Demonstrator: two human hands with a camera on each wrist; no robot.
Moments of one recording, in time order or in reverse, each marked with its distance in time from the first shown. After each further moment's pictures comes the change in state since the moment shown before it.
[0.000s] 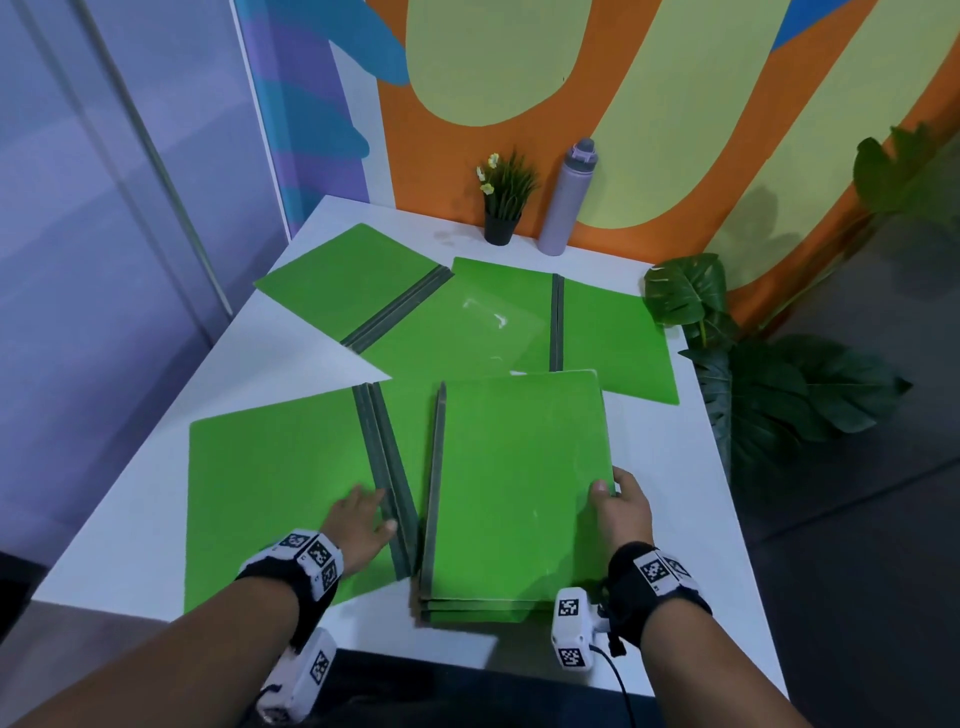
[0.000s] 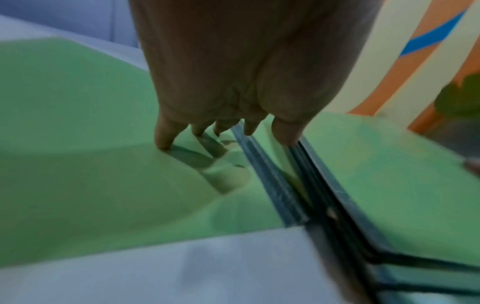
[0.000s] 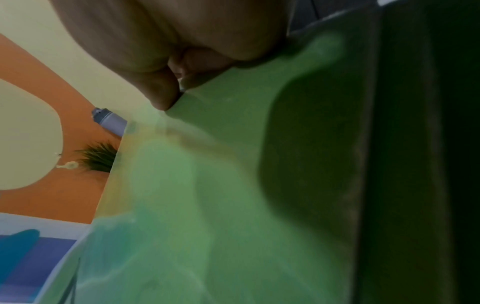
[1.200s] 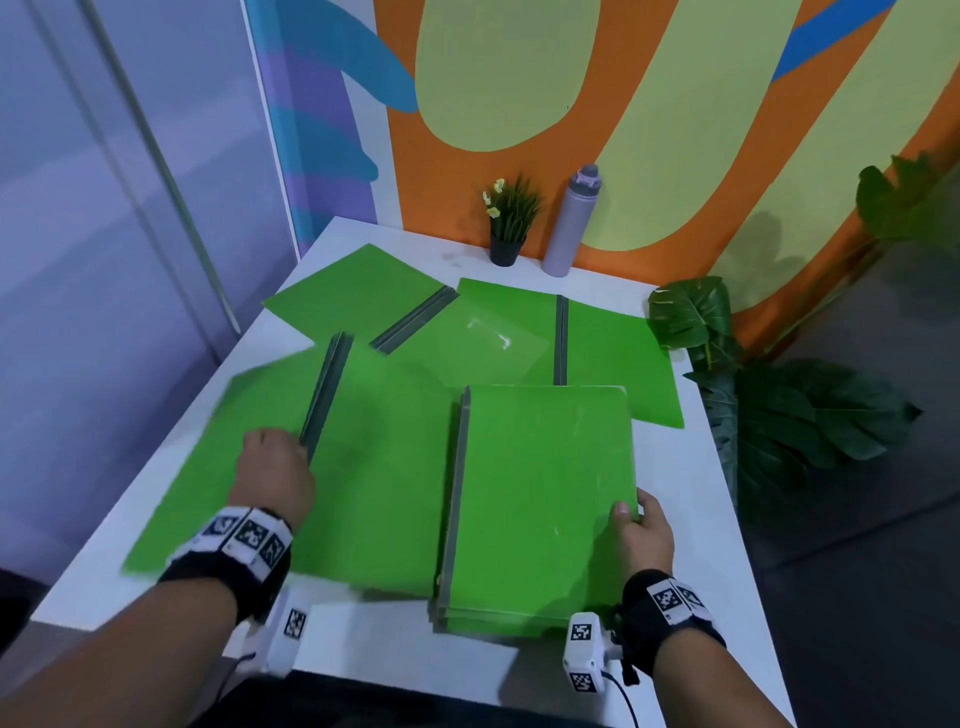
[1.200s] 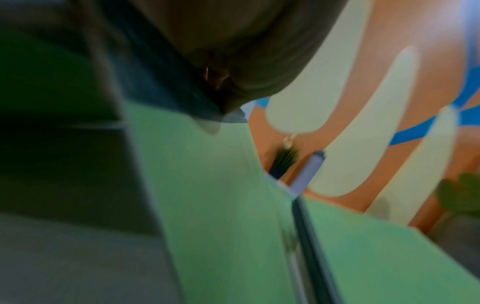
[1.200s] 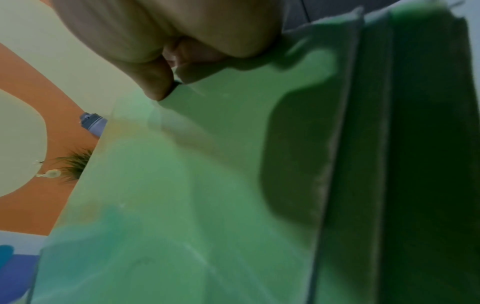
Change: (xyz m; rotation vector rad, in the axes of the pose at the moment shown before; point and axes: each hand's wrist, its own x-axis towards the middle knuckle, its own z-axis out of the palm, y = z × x) left_hand -0.020 0.003 -0.101 -0.069 0.694 -0.196; right_hand 0.009 0.003 -0.013 0.042 0.095 -0.037
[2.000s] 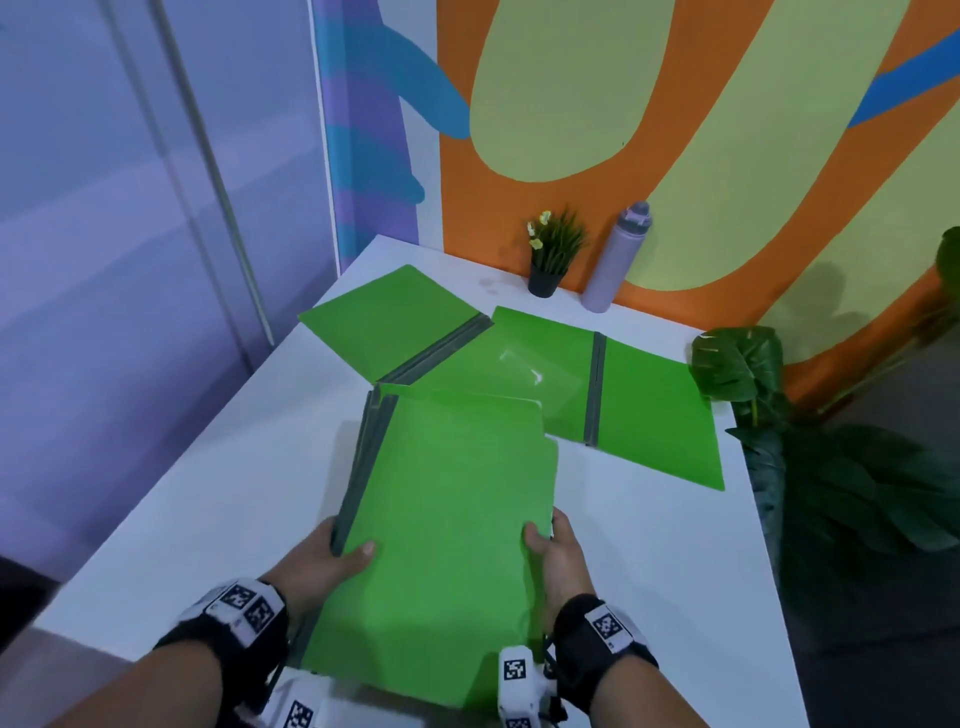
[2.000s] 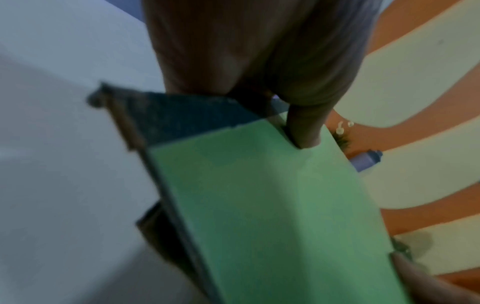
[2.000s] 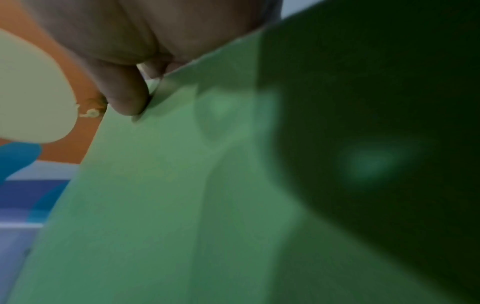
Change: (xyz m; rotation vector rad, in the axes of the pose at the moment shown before) left_hand -0.030 -0.021 0.032 -0.572 -0.581 -0.204; right_hand -0.024 -0.039 0.097 0.108 -0.552 0.153
